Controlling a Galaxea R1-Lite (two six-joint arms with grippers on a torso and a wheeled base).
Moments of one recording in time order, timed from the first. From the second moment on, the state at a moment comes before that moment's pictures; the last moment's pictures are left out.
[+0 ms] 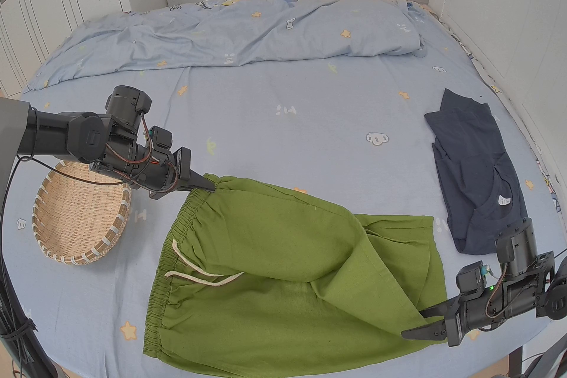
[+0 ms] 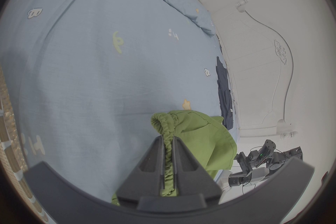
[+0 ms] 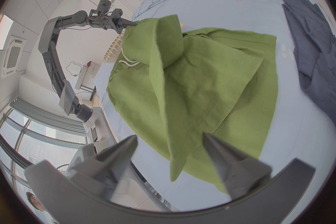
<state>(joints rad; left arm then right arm) -0.16 2.01 -1.44 0.27 -0.60 -0.27 0.43 1.56 -0.29 -0.36 0.46 0.02</state>
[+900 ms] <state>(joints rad) -0.14 2.00 -1.44 0.27 -0.60 -0.28 0.28 1.54 -0.68 -0.04 0.46 0.00</state>
